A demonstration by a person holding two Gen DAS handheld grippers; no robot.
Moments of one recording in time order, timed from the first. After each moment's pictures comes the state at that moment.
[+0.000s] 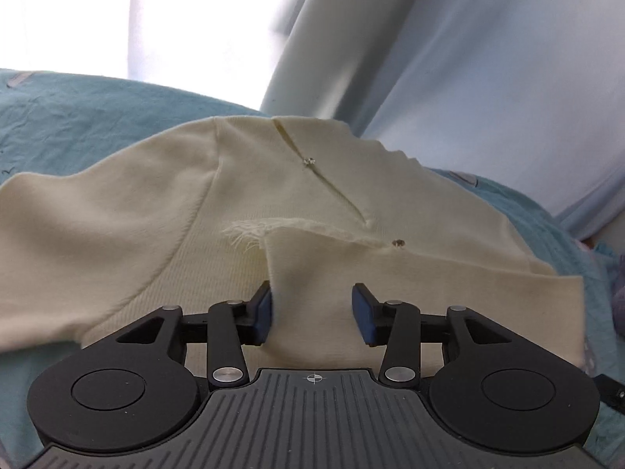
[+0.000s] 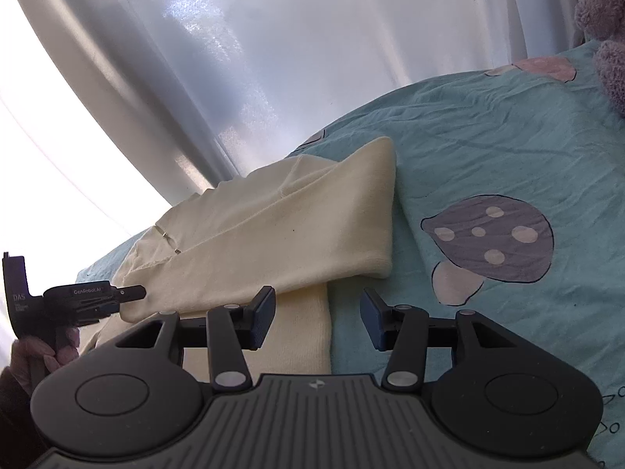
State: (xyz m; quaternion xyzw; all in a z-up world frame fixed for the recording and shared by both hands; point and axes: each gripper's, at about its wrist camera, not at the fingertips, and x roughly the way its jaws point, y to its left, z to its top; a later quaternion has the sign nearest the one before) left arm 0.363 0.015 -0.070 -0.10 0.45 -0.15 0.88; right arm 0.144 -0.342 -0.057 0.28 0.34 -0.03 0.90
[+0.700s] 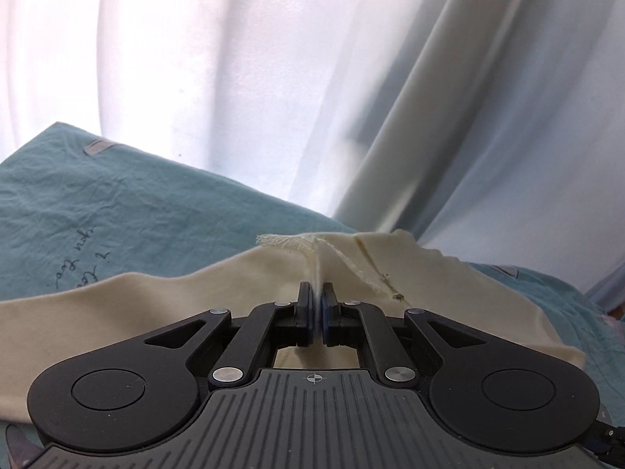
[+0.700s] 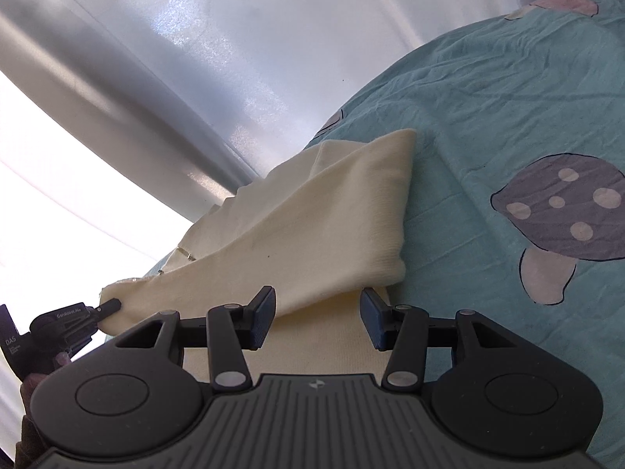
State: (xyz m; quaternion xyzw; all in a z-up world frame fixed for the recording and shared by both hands) left arm 0.371 0.066 -0.018 -0.11 0.37 -0.06 0.92; right arm 0.186 -0.335 -0.076 0.37 0.34 -0.01 0.86
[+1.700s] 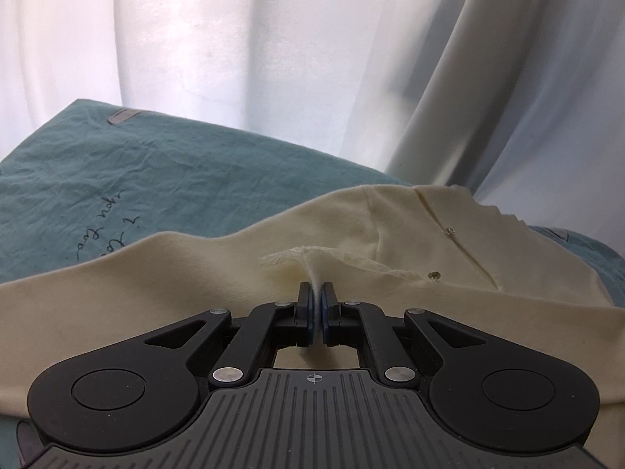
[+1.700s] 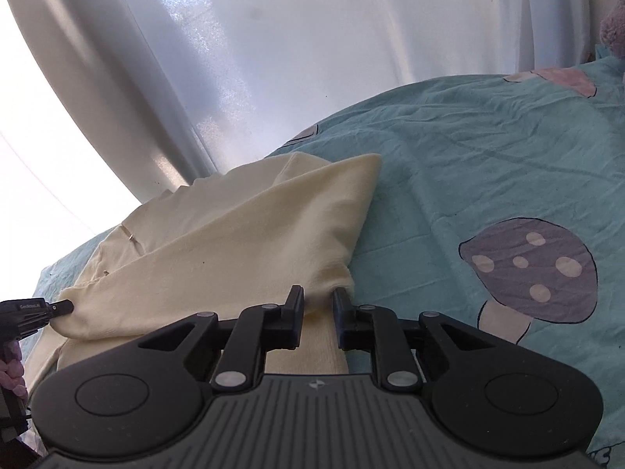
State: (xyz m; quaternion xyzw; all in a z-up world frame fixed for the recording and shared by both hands) left arm 0.374 0.081 -0.057 -0.07 0.40 -0.03 0.92; right arm 0.194 -0.324 -0.069 0.24 0.36 -0.07 0.90
